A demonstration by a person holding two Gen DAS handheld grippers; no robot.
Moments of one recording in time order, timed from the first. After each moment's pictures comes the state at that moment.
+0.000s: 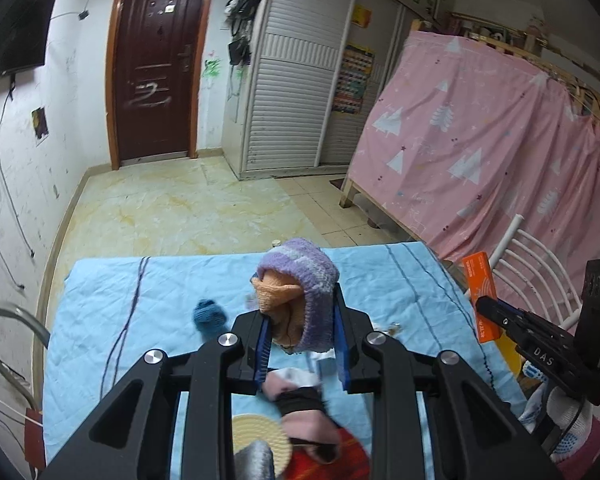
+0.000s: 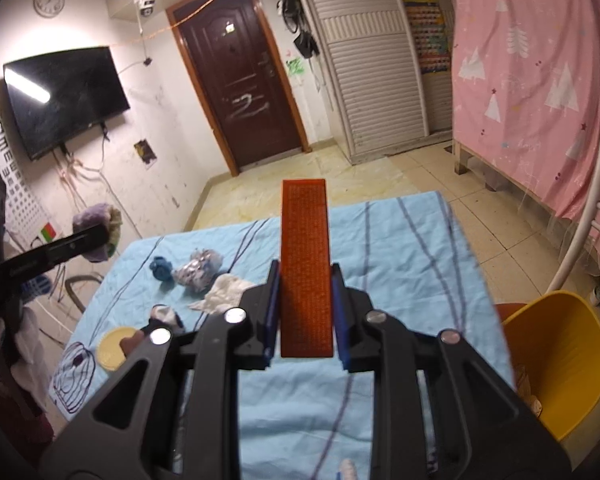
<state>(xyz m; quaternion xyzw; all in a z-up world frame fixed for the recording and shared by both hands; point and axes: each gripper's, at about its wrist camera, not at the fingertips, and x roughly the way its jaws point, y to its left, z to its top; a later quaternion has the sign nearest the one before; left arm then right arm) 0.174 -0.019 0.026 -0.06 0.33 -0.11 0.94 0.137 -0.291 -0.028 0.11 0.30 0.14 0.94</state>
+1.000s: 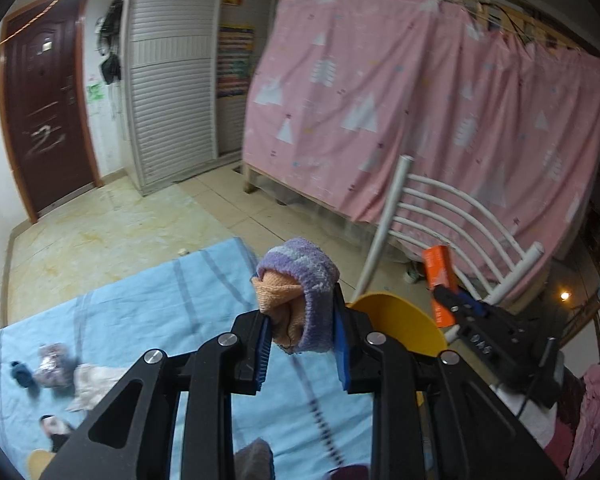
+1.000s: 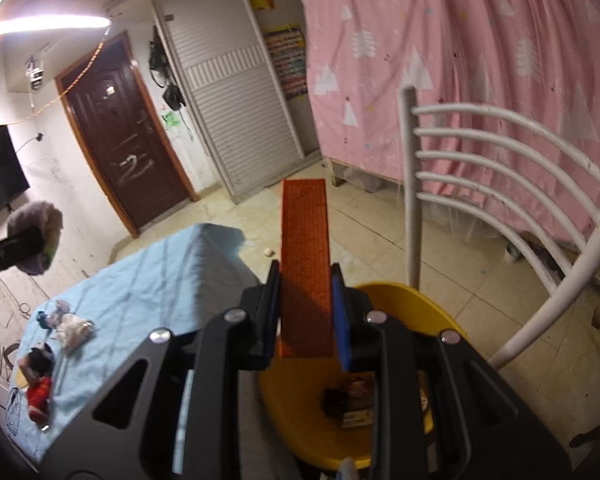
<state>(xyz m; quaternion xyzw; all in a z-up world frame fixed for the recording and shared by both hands) 0.178 -0.287 0.028 0.04 0.34 -0.26 0.90 0.098 -0.503 -0.074 0.17 0.27 -0.07 0.94</state>
